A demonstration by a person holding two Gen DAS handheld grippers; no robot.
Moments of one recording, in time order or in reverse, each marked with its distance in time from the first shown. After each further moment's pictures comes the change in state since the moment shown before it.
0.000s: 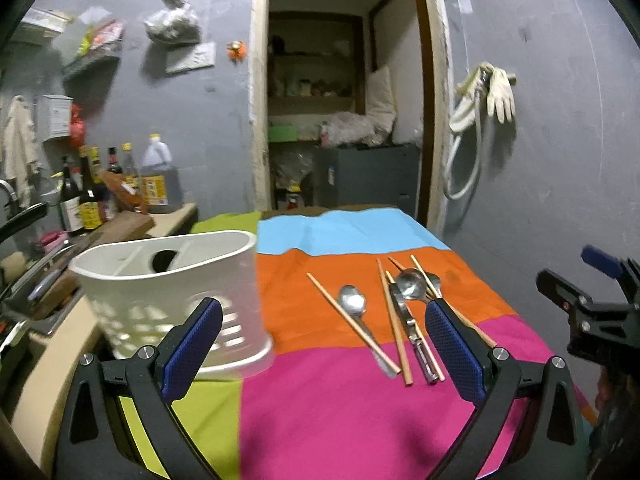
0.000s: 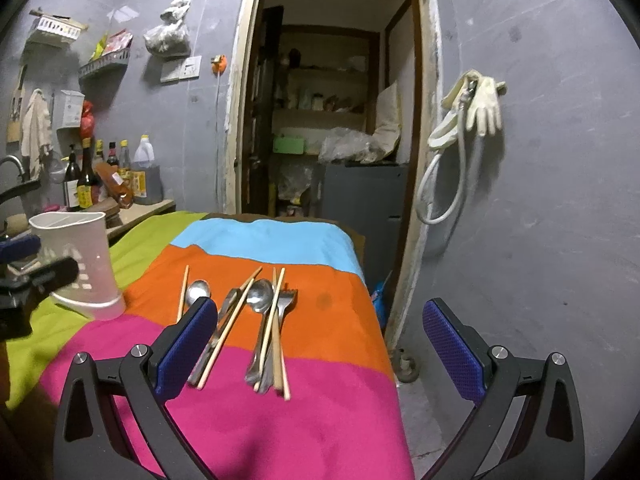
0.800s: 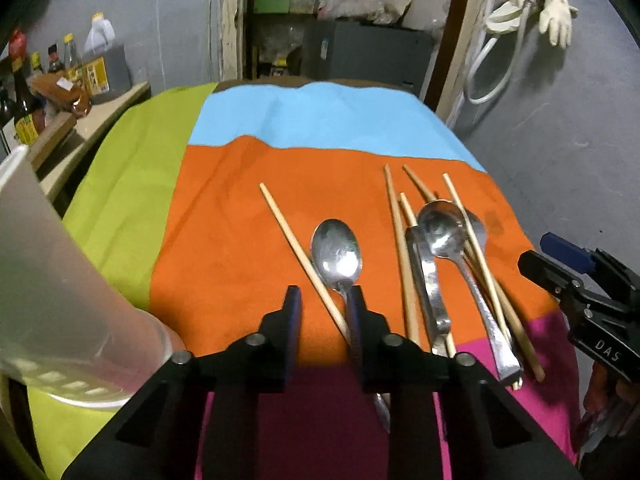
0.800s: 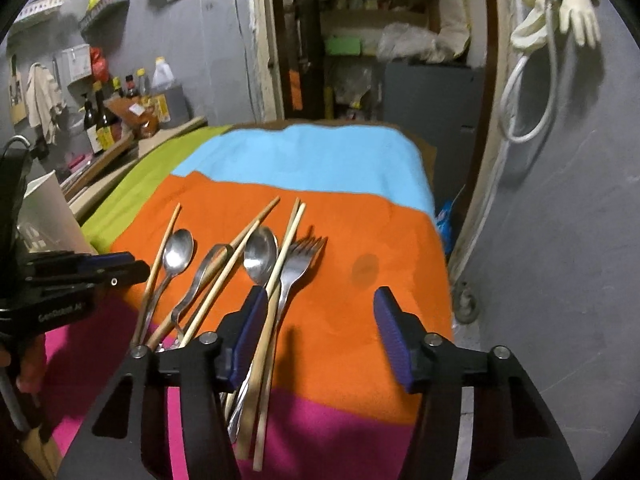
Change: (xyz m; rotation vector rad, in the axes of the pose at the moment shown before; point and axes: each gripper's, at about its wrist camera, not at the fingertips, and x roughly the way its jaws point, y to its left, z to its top) left arm 0.160 0.009 -0.003 -0.102 0.479 -0.067; right arm 0.141 -0.020 -0.001 -0.010 0.397 0.259
